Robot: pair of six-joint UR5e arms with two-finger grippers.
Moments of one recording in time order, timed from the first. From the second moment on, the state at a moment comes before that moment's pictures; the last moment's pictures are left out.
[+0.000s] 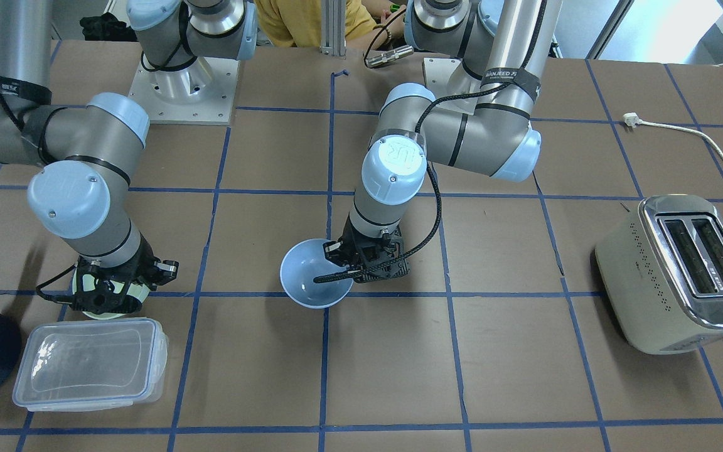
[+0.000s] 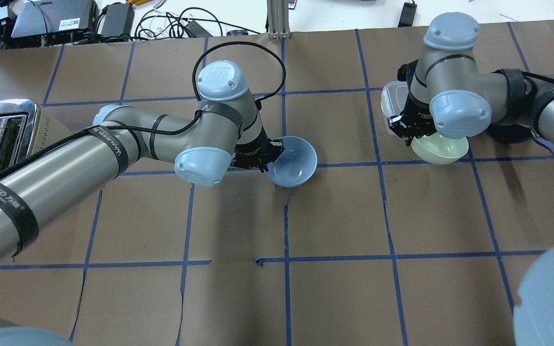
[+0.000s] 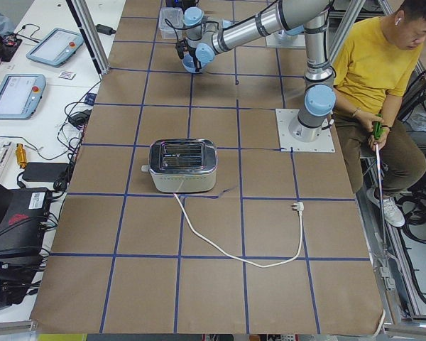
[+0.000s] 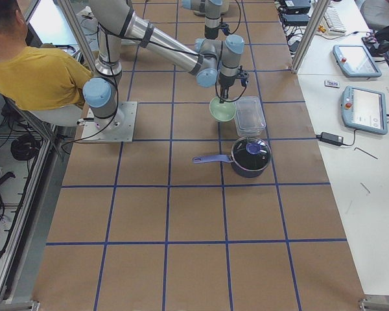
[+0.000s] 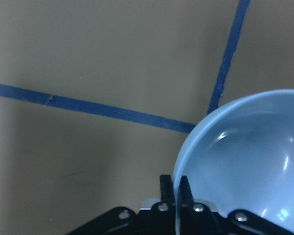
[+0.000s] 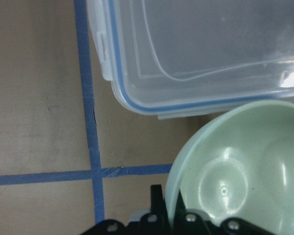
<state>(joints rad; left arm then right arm) -1.85 -1.97 -1.78 -0.96 1.45 -0.49 1.50 -1.23 1.77 -2.07 -1.65 -0.04</state>
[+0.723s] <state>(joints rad) -1.79 -1.91 -1.75 -1.00 1.49 -0.42 1.60 -1.25 1.72 -2.10 -1.66 0.11</state>
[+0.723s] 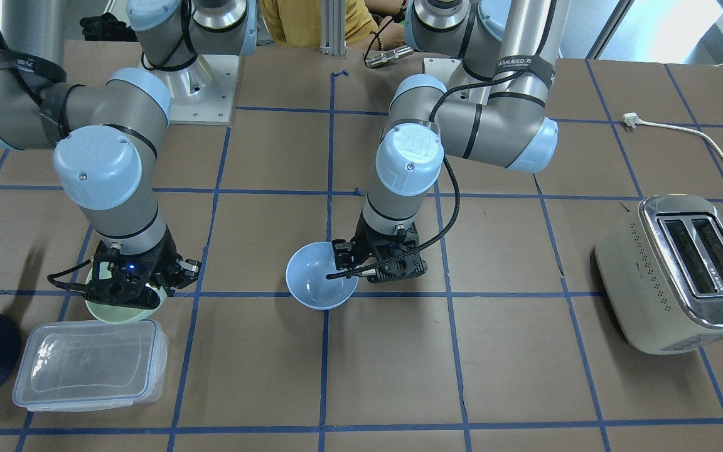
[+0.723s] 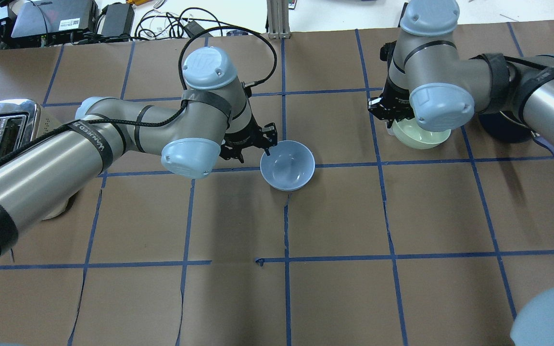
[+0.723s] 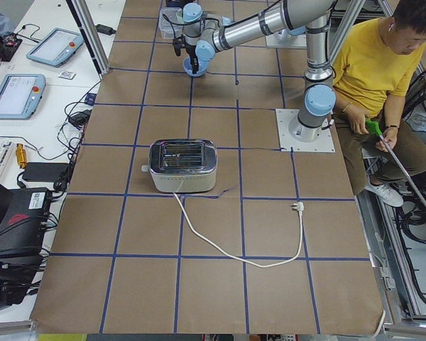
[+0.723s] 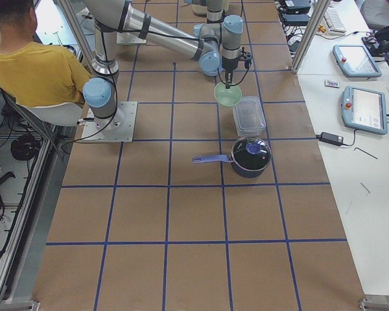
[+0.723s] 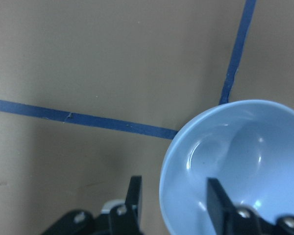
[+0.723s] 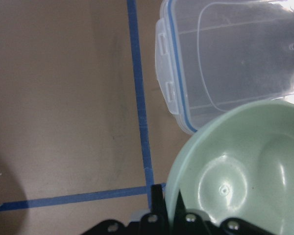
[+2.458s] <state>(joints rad) -1.54 -1.69 -1.37 -1.69 1.62 -0.04 2.06 -1.02 1.47 -2.13 -1.76 0.60</state>
